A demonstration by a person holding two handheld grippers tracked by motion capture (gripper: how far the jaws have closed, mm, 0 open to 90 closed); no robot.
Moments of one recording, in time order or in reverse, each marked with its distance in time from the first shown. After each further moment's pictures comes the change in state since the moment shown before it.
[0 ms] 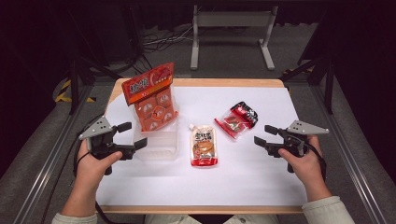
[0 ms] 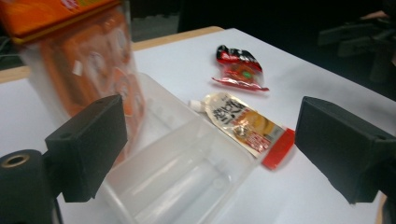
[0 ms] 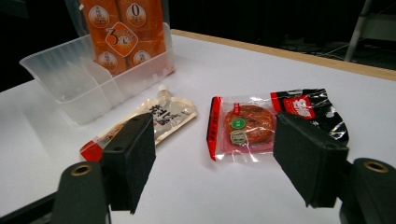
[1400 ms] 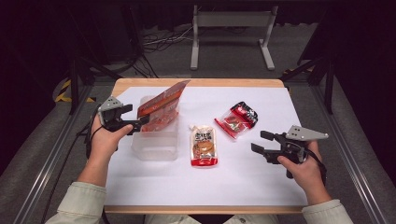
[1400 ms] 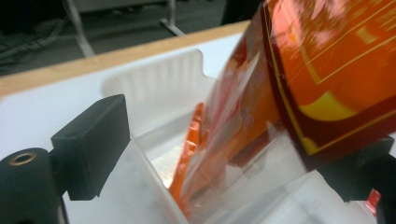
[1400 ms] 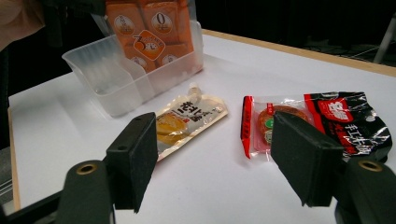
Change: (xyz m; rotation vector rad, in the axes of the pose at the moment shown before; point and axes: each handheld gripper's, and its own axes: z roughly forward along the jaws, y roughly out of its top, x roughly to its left) left arm 0.059 0.027 0.043 0.010 0.233 -0.052; right arm 0.022 -0.001 -0.006 0.002 0.080 -0.026
